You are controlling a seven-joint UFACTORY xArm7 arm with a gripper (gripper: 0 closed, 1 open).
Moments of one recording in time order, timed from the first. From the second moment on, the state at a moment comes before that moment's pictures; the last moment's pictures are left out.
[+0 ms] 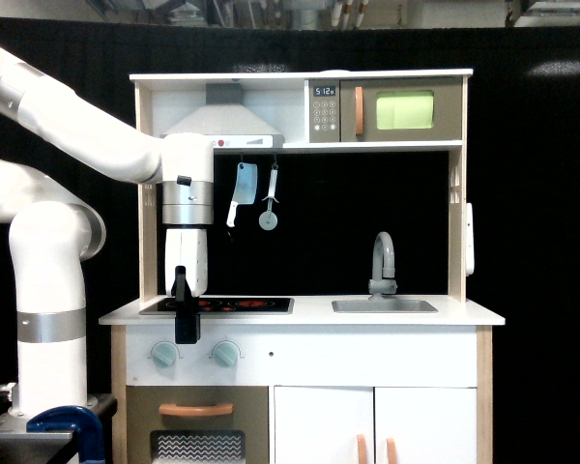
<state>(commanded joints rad) -0.03 -0.93 0.04 0.11 0.04 1.05 -0.03</state>
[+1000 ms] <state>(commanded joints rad) -0.02 -1.00 0.03 0.14 0.04 1.03 -0.04</state>
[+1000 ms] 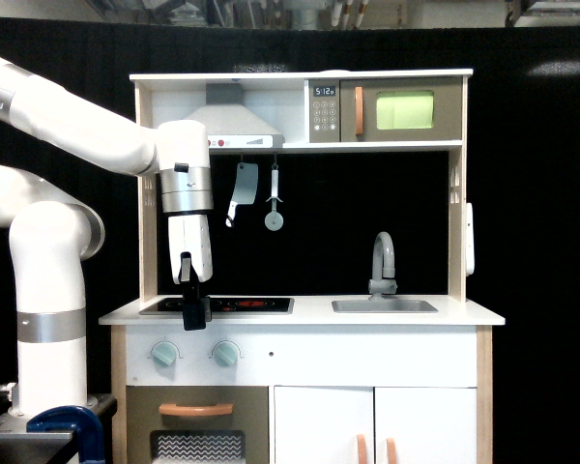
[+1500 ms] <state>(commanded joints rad) 0.13 -0.74 -0.19 0.33 0.00 0.89 -0.55</state>
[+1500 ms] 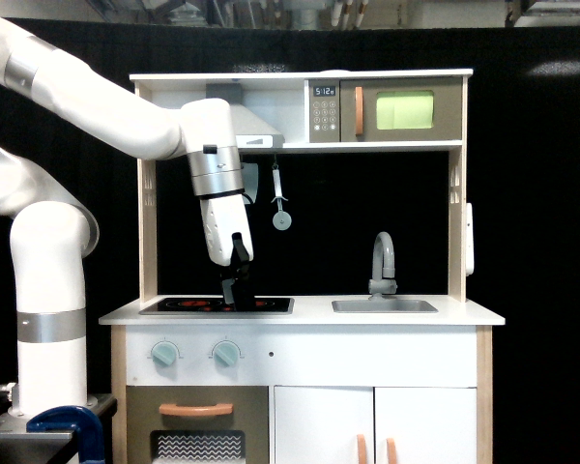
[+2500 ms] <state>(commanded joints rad) 0.58 -0.44 -0.61 0.70 0.33 0.94 -1.32</state>
